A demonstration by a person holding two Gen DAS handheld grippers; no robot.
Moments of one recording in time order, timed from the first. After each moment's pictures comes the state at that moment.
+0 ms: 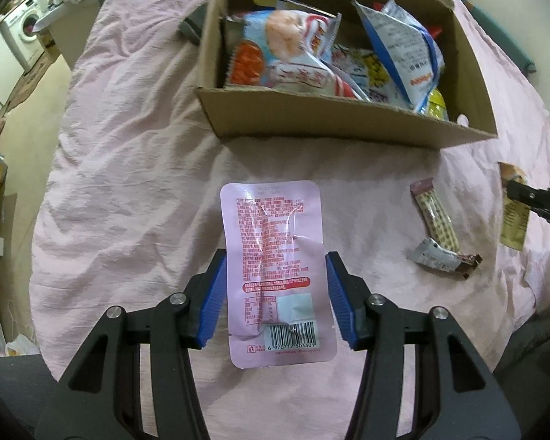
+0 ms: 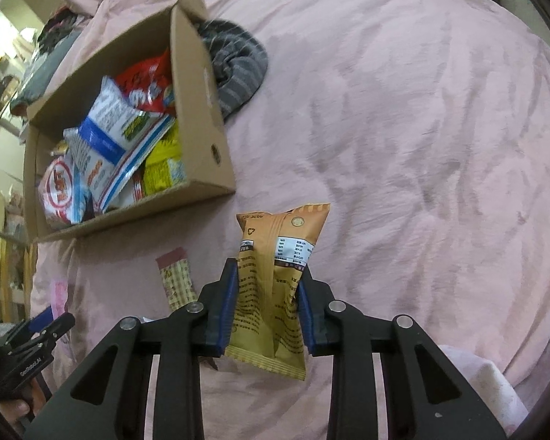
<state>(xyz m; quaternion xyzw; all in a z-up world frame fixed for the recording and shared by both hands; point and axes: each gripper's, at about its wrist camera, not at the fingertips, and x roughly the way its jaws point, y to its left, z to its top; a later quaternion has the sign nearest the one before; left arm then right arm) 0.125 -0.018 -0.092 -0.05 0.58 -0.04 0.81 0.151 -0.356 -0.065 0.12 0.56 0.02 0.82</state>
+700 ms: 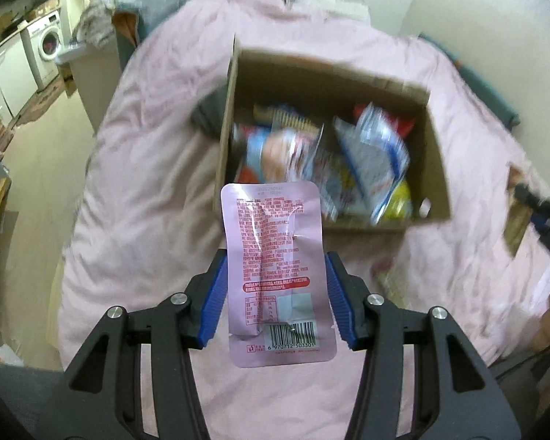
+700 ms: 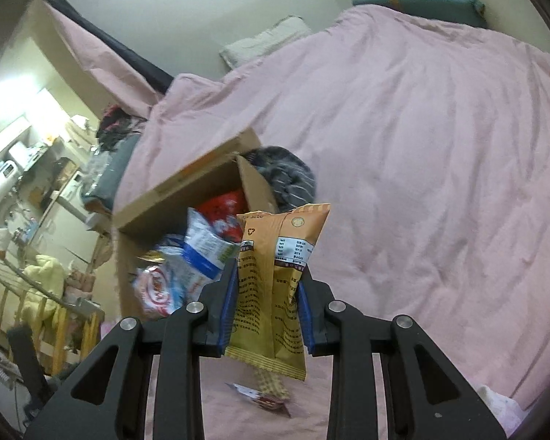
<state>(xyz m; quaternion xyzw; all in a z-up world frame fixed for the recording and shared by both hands) 0.135 -0.020 -0.010 -0.08 0.47 -0.03 0.88 0.151 -0.360 0.015 0.23 0.38 0.10 0.89</state>
